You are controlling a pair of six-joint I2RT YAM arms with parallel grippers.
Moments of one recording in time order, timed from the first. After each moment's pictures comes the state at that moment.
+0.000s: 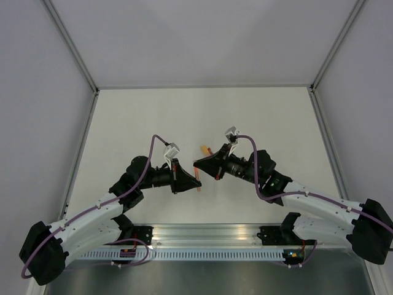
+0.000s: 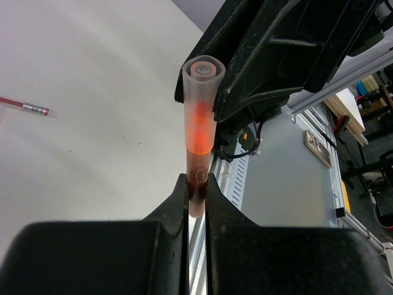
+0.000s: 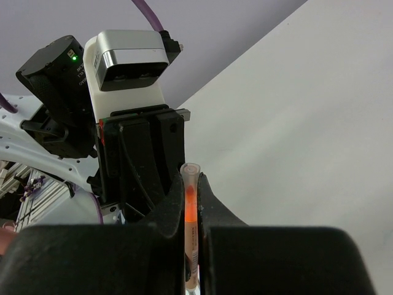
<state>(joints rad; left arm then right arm) -0.71 0.86 0.41 0.33 0.63 -0.59 0.90 1.07 0.60 0.49 -0.26 0.55</state>
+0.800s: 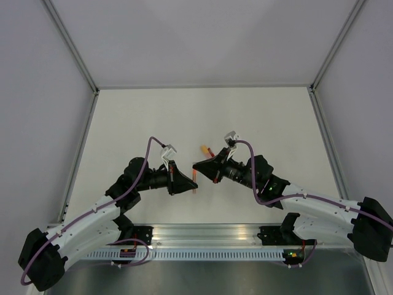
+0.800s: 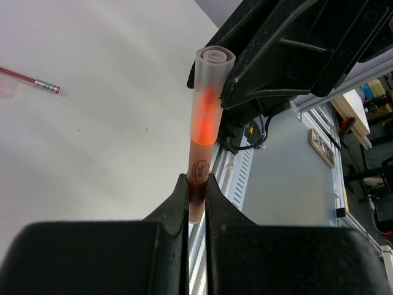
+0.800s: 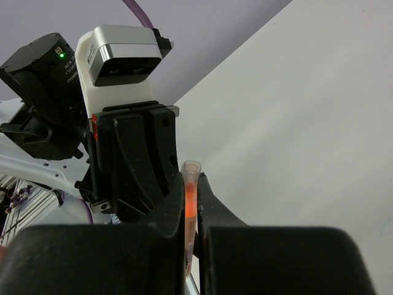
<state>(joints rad) -0.68 0.79 0.40 0.22 0.62 -0.58 0.97 1.05 0.55 0.53 -0.14 0.54</state>
